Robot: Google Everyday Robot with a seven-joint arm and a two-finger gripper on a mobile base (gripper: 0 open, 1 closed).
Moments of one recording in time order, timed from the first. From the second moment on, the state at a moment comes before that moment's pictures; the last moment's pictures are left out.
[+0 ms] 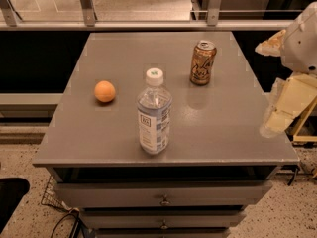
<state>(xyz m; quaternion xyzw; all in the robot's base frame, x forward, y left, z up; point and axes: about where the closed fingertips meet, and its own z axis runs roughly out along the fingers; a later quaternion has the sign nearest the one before) 0.435 -0.203 0.973 -0.61 0.77 0.01 0.21</state>
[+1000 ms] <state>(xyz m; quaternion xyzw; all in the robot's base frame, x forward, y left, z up) 0.423 -0.149 0.909 -0.58 0.68 0.17 0.43</state>
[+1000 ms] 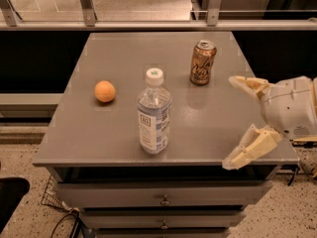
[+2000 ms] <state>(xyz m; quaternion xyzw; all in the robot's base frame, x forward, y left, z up) 0.408 -0.072 0.946 -0.46 0.57 0.39 0.56</state>
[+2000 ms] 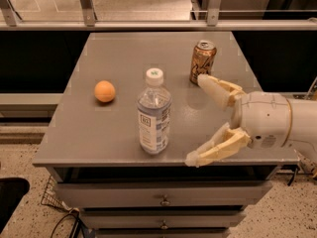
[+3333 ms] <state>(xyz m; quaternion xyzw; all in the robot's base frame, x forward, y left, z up) 0.428 -0.046 0.922 -0.45 0.56 0.38 0.58</state>
